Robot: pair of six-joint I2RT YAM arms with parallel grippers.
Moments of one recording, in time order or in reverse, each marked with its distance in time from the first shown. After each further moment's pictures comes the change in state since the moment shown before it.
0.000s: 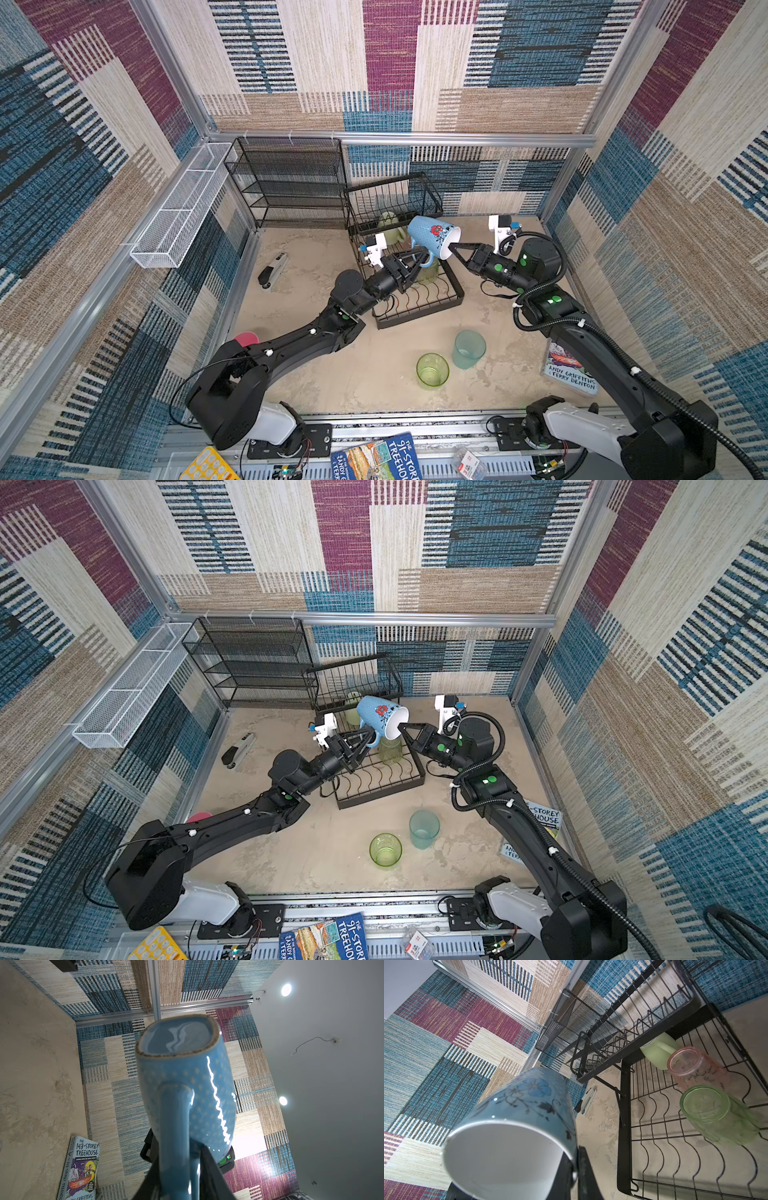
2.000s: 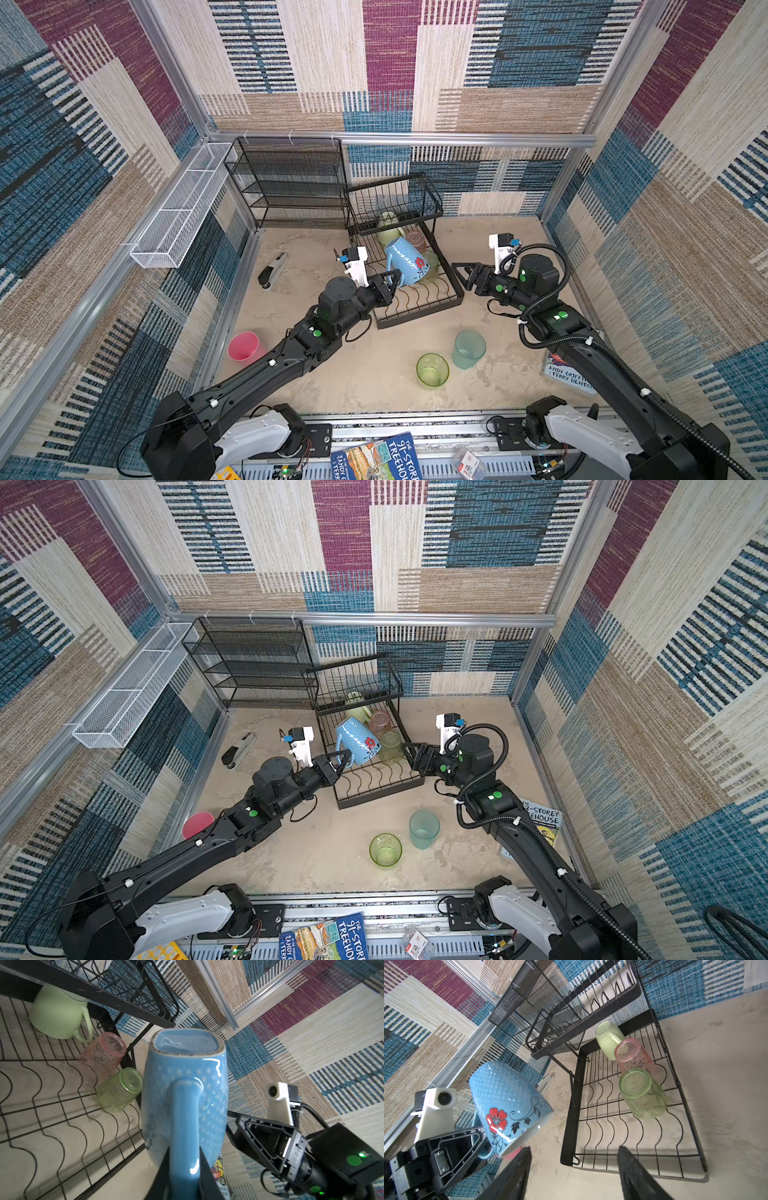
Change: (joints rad) left arm -0.022 -0.328 -0.075 -0.691 -0.287 0.697; right arm 0.005 -0.114 -0.106 -0.203 0.150 -0.316
